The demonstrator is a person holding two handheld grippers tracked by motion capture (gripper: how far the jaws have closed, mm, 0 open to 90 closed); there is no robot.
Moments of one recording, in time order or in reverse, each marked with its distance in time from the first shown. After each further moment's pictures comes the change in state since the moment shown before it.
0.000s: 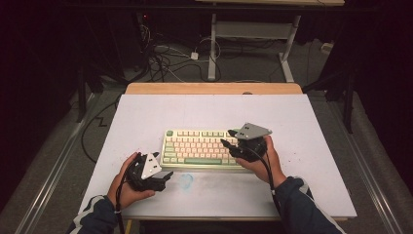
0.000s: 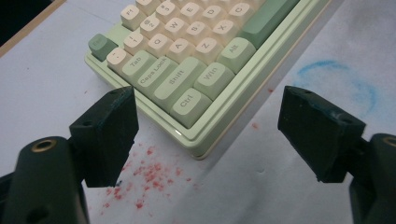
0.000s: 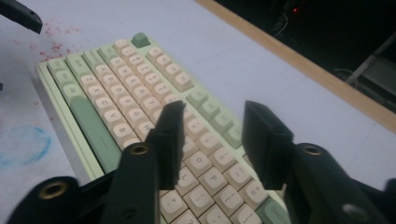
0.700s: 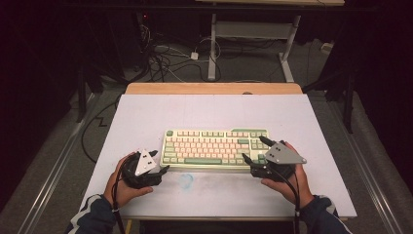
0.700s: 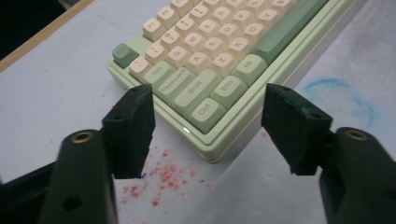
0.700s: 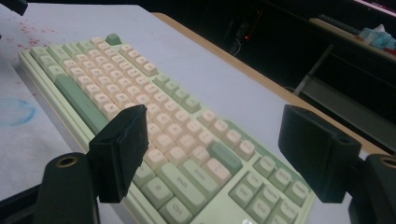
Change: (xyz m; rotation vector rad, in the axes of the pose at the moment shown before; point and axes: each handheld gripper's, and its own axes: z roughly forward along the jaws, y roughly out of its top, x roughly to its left) left arm 0.007 0.014 -0.008 -0.029 0.008 -0.051; right arm 0.006 -0.045 -0.070 -0.102 -0.169 -0.020
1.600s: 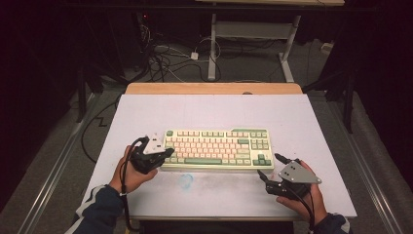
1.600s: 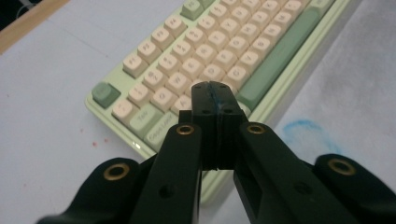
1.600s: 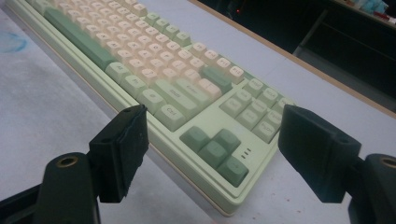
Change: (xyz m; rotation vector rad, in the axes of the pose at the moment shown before) left arm -0.013 0.044 0.029 0.109 -0.093 -0.040; right arm 0.001 -0.050 -0.032 0.082 -0.040 0.008
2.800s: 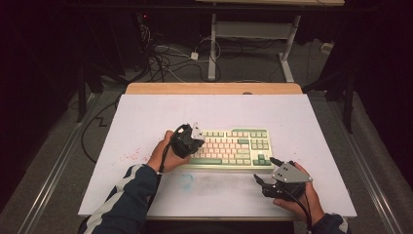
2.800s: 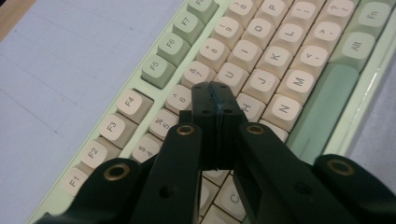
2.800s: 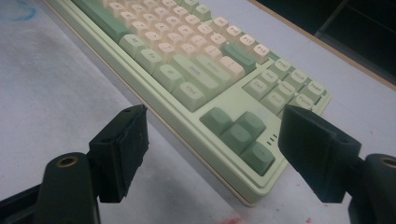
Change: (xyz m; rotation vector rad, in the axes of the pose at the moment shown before) left arm -0.027 0.010 0.100 0.127 -0.013 0.088; right arm 0.006 -0.006 0.011 0.073 0.053 -0.025
